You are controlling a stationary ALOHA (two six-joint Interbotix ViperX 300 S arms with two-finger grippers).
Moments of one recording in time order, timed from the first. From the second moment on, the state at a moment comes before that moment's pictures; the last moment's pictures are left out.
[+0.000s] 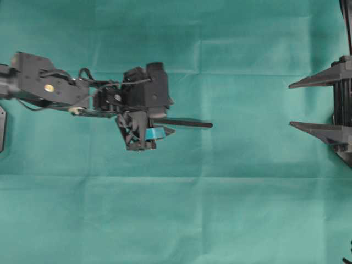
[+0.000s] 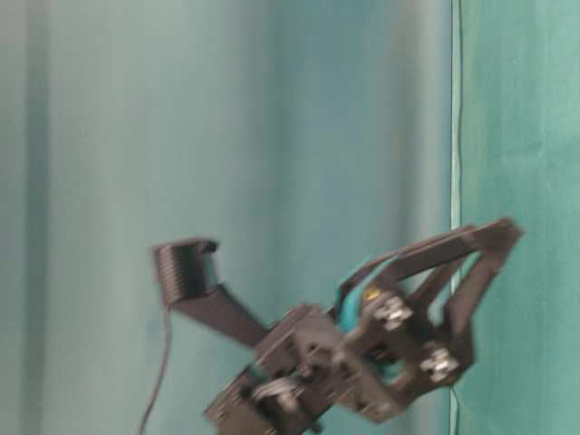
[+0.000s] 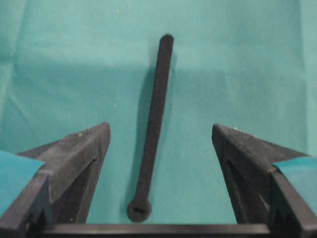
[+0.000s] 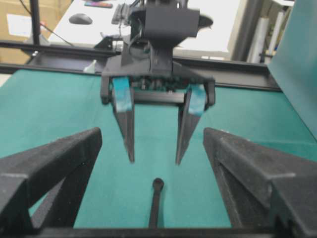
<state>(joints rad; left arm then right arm) 0.05 0.08 0.57 -0.02 0.05 0.02 -0.01 -1.04 1.32 -0.01 -0.35 0.07</state>
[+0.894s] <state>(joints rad) 0.08 0.30 0.51 -0.02 -0.01 0.09 -0.01 -1.04 1.34 -0.01 -0.37 0.07</state>
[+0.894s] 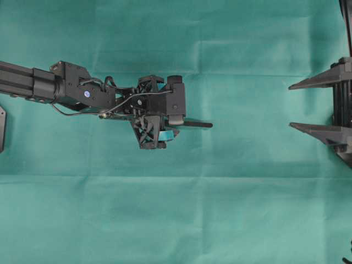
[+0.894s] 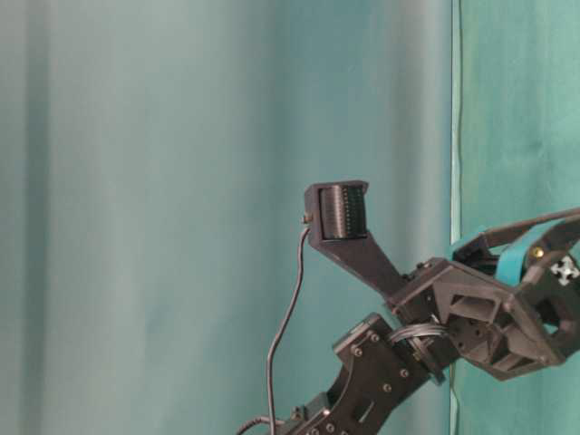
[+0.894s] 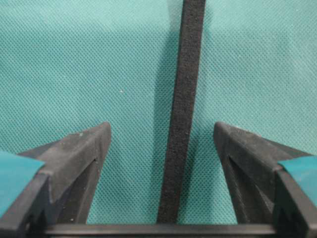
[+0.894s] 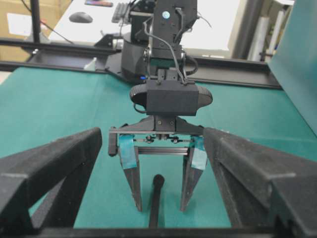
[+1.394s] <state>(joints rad) 0.08 0.30 0.51 -0.02 -0.01 0.08 -0.01 -1.04 1.34 -0.01 -0.37 0.07</state>
